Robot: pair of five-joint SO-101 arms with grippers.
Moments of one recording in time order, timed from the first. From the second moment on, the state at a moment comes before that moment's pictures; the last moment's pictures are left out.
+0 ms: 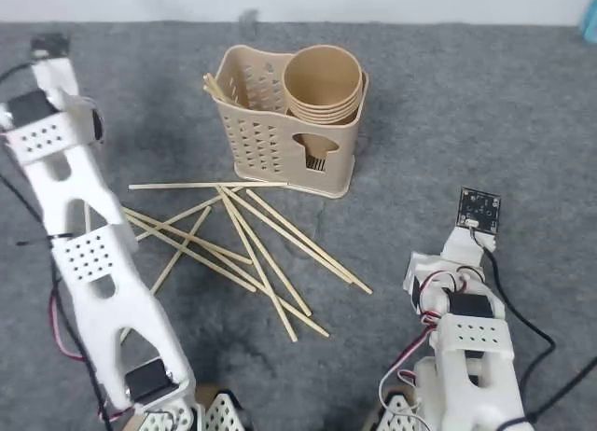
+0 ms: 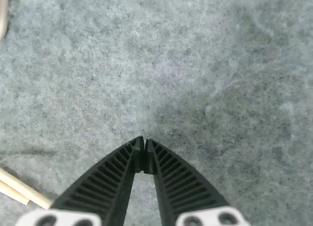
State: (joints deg) left arm -32.2 62.5 -78.5 98.9 -8.6; right arm 0.2 -52.7 83.8 36.4 -10.4
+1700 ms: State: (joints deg) left arm -43.8 -42.3 69.8 49.9 0.8; right arm -24.9 -52.7 59.8 64.8 5.9
